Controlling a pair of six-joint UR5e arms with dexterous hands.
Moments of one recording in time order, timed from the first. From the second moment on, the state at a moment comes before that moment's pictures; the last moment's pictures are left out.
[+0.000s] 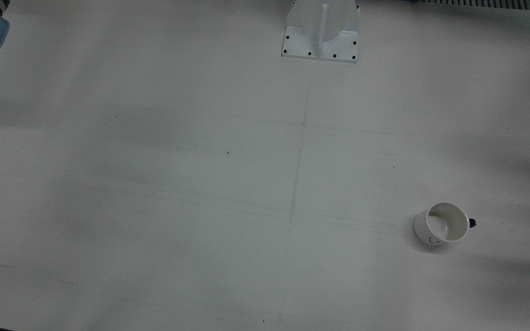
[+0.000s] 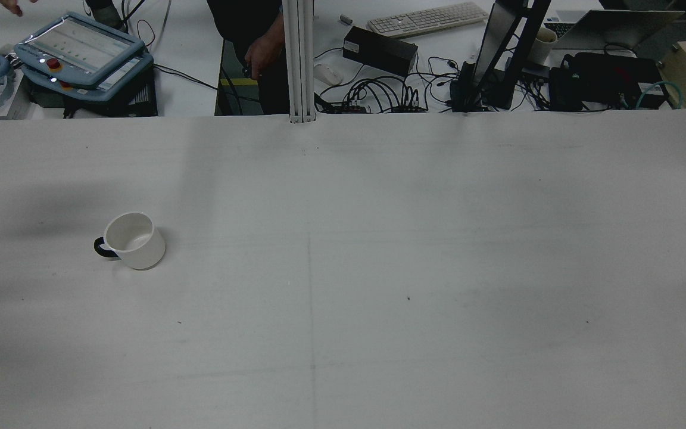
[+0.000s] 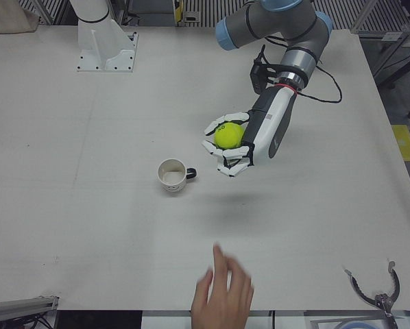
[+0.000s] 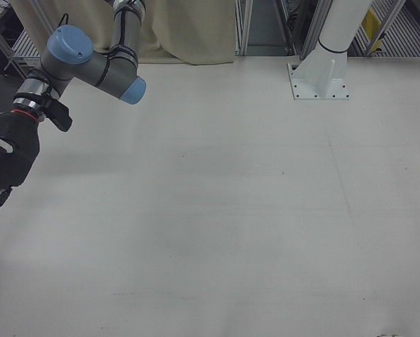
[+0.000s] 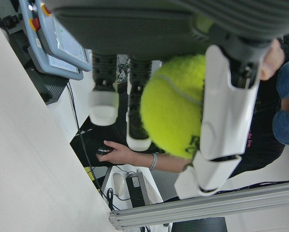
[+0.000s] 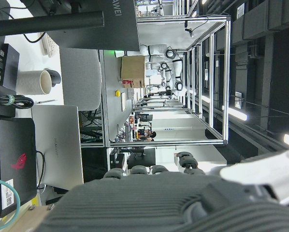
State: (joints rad) left arm -1.25 -1.70 -1.96 0.38 1.75 0.33; right arm 1.51 -1.45 1.51 -3.32 -1.41 0.08
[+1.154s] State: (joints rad) left arm -1.04 -1.72 -1.96 0.35 1.73 0.33; right arm 1.51 -1.45 1.51 -3.32 -1.41 0.08
